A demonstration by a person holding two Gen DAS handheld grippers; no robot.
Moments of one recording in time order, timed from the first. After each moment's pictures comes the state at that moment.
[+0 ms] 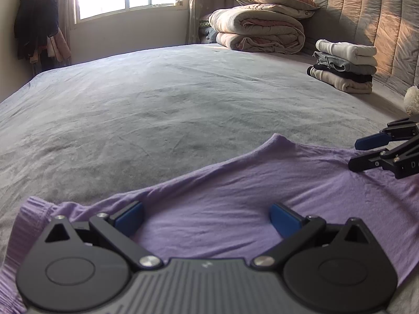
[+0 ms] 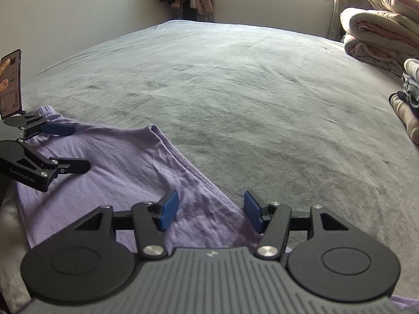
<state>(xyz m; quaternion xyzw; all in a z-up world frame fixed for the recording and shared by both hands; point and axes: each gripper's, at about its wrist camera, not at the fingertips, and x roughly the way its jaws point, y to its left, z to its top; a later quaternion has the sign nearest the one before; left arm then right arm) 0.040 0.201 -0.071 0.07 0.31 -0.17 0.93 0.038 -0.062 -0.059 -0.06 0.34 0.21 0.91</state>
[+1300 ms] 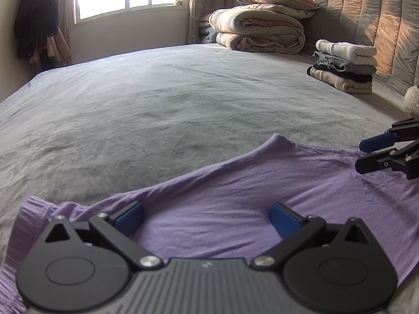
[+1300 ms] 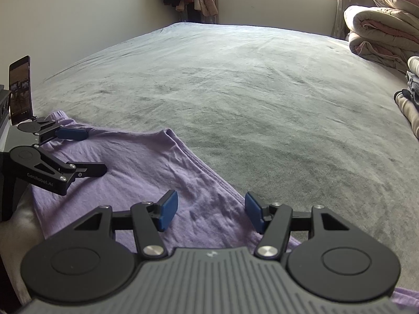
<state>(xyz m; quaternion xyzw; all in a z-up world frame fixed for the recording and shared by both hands) 0.041 0.200 -0.071 0.07 0.31 -0.17 0.93 0.031 -0.059 -0.052 -0.04 0.35 0.23 0.91</state>
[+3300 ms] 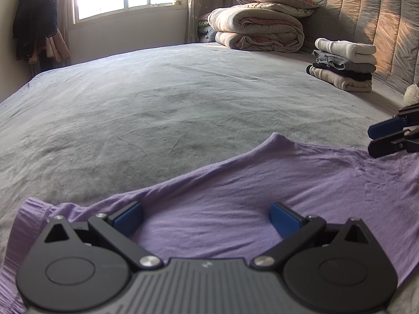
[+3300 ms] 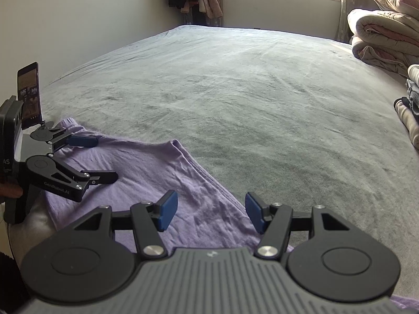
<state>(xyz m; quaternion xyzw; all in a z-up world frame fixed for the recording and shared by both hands) 0.044 0.197 -0.071 0.07 0.32 -0.17 0.93 0.030 -0.065 -0.030 -0.04 0.34 0.24 0.91</state>
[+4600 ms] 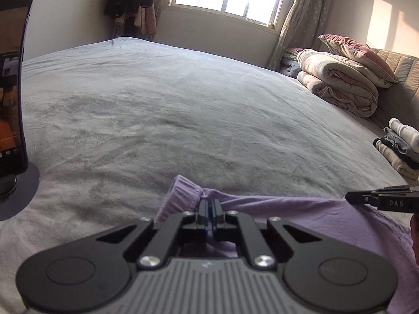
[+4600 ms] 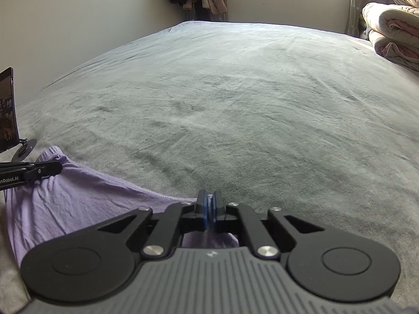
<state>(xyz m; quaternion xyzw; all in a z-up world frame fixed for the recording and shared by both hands) 0.033 0.314 -0.063 -0.10 0.30 -0.03 0.95 0.107 0.019 -0.061 -0.03 0.35 0.24 0.90</state>
